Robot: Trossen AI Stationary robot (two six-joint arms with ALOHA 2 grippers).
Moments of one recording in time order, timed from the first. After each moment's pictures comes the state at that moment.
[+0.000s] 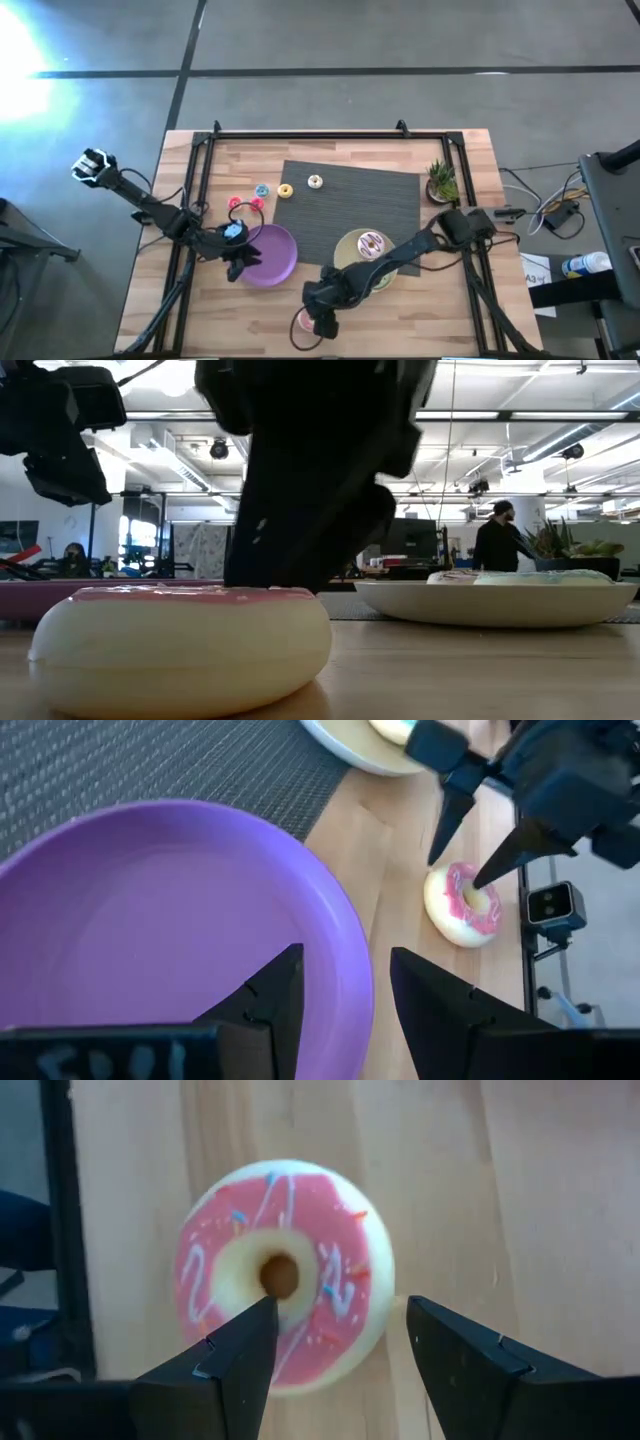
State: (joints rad) left arm -0.54 0.84 0.42 -0.23 -0.28 -0.92; right arm 0.44 2.27 1.75 -0.56 -0.02 0.65
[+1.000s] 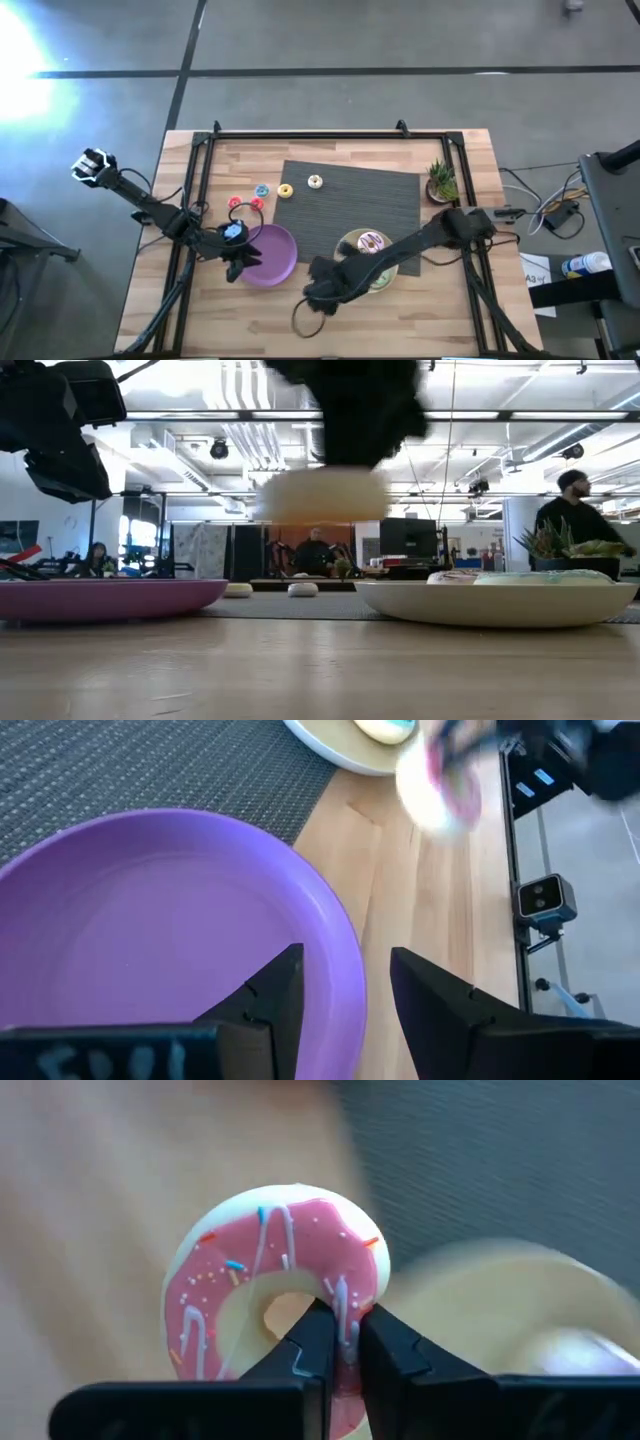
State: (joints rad) left arm -0.54 0.84 0.43 -0.22 -0.27 -0.89; right arm 0.43 2.26 2.03 -1.17 0.29 0.88
